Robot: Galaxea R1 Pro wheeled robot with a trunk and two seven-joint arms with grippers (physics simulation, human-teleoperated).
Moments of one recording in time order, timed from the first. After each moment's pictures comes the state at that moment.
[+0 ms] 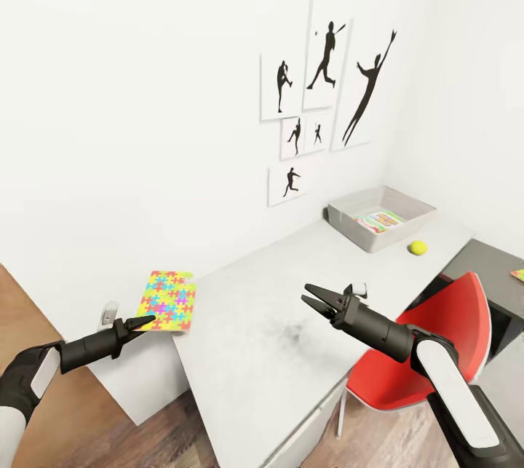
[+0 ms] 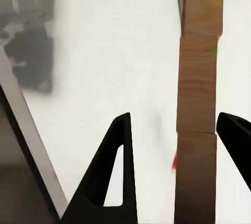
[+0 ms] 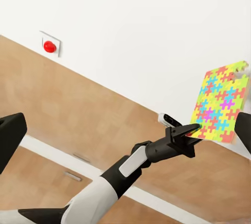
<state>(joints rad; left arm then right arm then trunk) -0.64 0.34 0.39 -0.57 0.24 0.87 -1.07 -0.32 -0.19 0.07 -1.59 -1.23 0.89 0.52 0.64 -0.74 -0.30</state>
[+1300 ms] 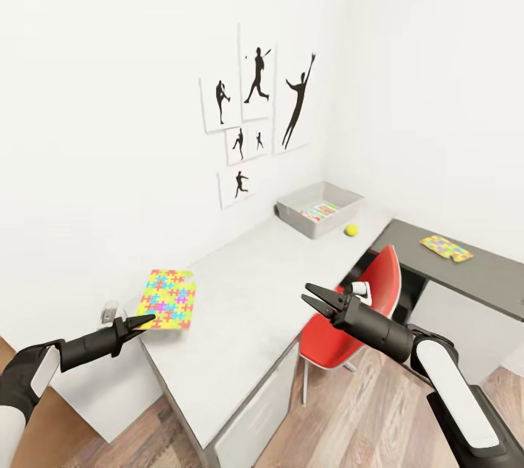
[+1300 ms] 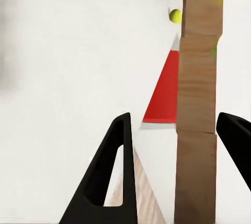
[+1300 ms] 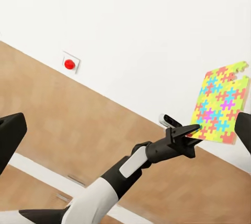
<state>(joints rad) -0.64 0.34 0.39 -0.58 0.24 0.86 -1.07 -0.32 -0.19 0.07 -1.59 -1.23 0.88 0.52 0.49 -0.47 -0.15</state>
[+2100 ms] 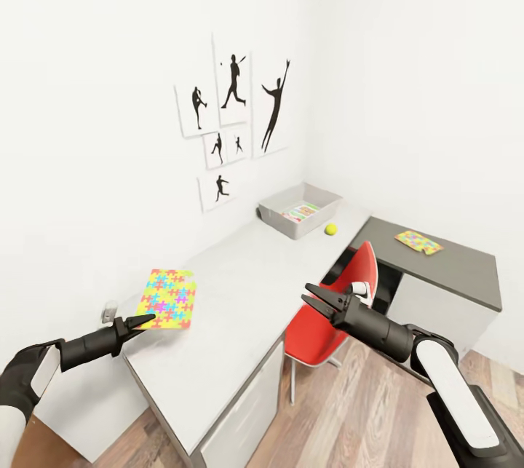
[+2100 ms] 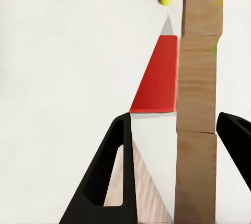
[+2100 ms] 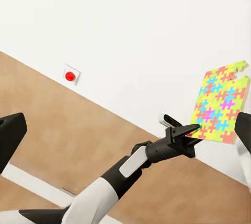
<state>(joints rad) -0.64 0.34 0.38 -0.58 0.24 0.86 -1.07 -0.32 -0.19 0.08 -1.59 -1.23 0.88 0.52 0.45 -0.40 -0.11</state>
